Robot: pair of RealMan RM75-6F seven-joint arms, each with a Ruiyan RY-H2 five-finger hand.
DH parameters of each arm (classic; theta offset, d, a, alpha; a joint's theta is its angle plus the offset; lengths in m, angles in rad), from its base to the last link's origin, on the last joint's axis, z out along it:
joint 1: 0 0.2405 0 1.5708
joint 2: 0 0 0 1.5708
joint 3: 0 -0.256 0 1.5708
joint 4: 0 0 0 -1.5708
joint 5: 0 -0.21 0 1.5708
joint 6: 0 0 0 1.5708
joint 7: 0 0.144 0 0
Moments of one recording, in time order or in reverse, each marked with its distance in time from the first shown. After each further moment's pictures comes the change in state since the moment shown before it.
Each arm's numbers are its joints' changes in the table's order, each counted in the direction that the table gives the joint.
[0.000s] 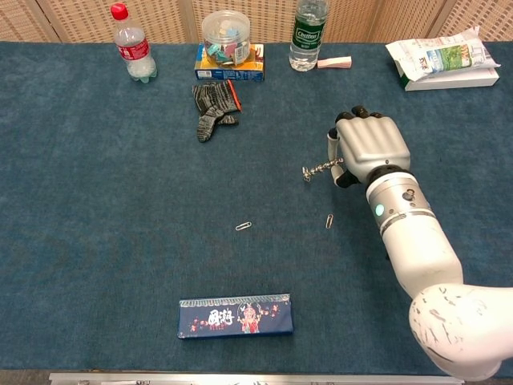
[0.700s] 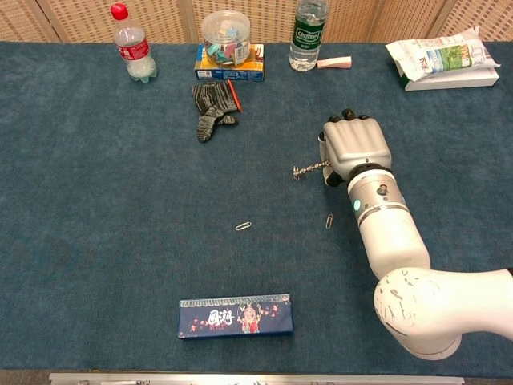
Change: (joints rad) left arm 0.000 0.029 -0.010 0.088 -0.024 0.007 -0.071; right arm 0.056 0.082 -0.054 0.137 -0.070 -0.043 -0.057
